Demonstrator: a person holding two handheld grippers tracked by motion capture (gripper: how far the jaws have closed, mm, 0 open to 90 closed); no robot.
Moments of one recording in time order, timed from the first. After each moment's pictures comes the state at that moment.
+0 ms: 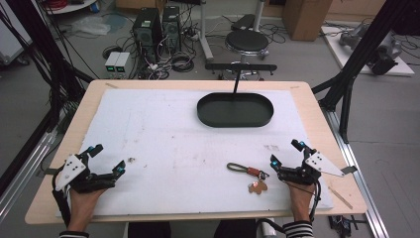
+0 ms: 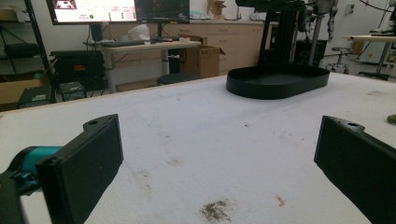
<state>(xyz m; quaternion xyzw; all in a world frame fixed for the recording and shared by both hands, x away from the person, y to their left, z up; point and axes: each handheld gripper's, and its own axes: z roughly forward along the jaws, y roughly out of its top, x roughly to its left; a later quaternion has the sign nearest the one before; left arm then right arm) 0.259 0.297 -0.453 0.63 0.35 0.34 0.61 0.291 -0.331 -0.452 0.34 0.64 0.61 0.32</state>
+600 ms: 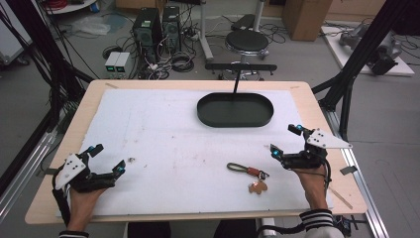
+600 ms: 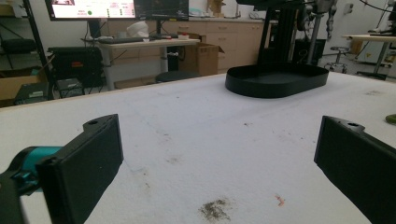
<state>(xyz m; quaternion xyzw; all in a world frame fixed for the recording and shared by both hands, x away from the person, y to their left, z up) 0.261 0.297 -0.452 0.63 0.35 0.33 0.61 0.311 -0.321 -0.374 0.28 0.72 0.57 0.25</state>
